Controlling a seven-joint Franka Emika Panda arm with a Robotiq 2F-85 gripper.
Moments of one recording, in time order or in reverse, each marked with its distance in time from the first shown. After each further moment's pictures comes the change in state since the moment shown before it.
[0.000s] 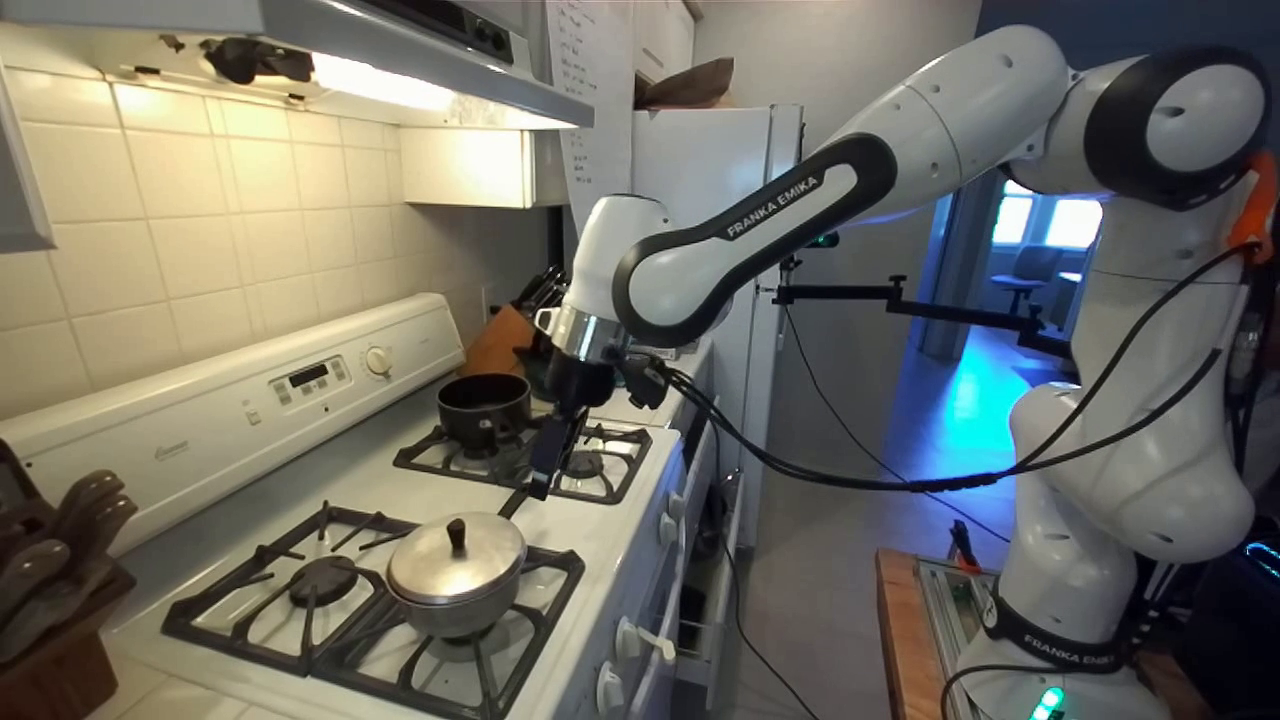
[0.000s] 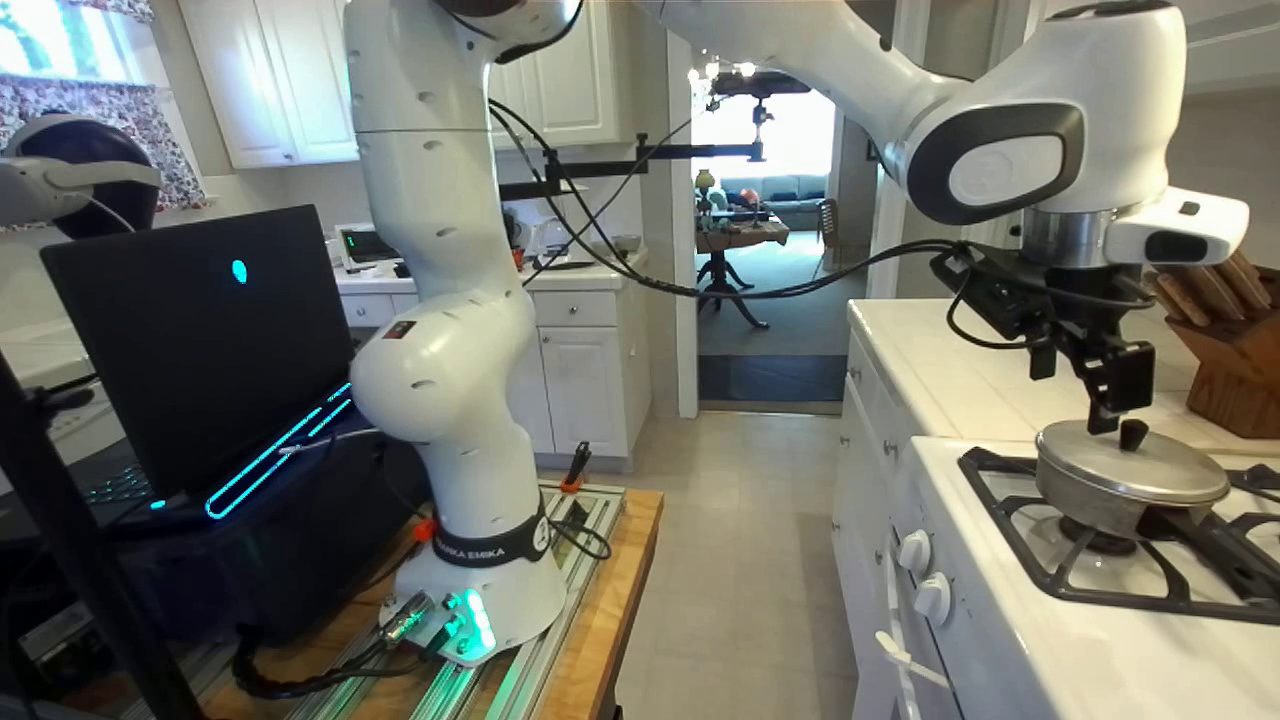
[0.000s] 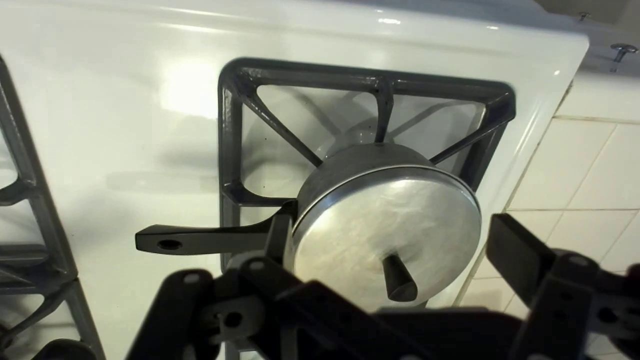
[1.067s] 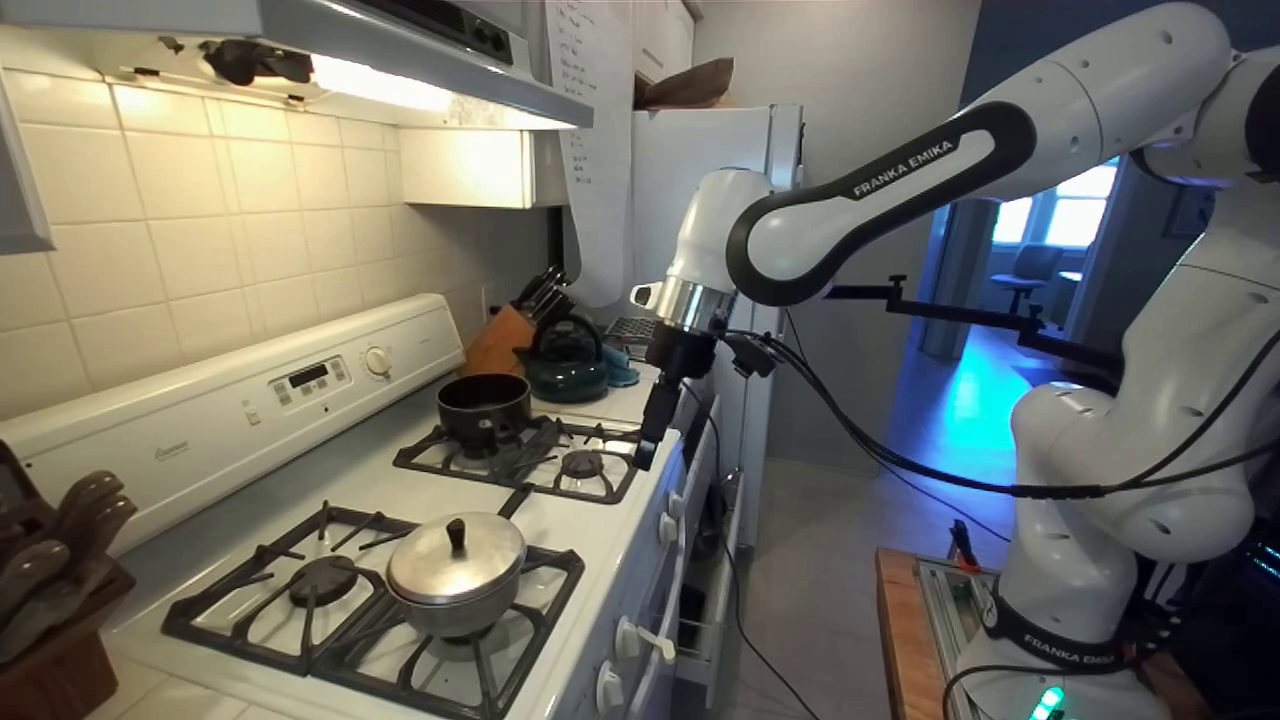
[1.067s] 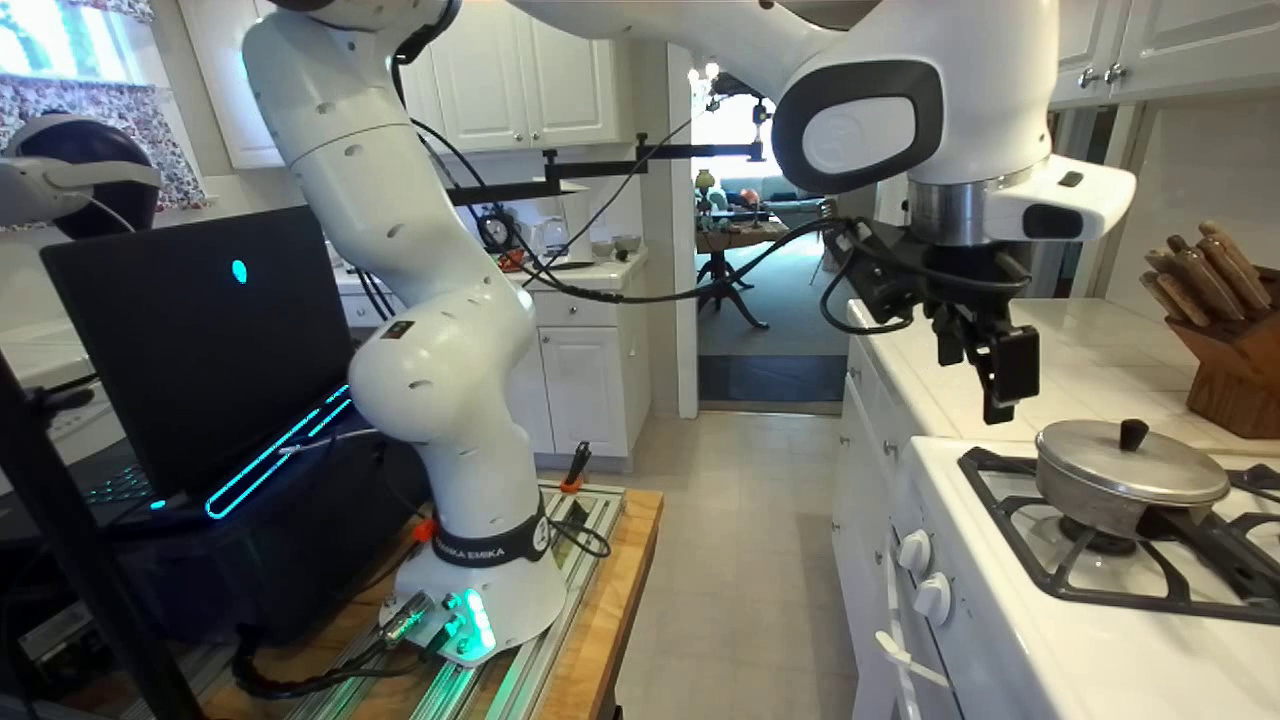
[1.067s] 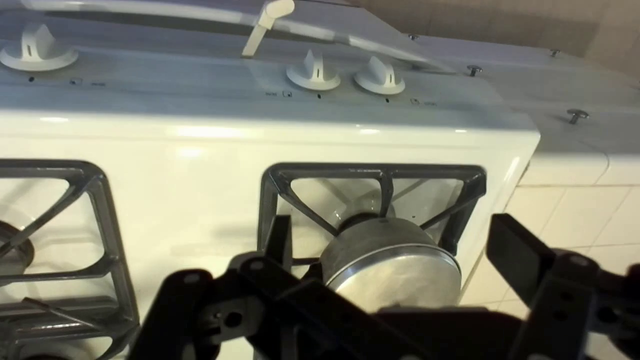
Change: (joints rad) arm -0.010 -0.358 -0.078 -0.306 0.044 -0.078 -0.096
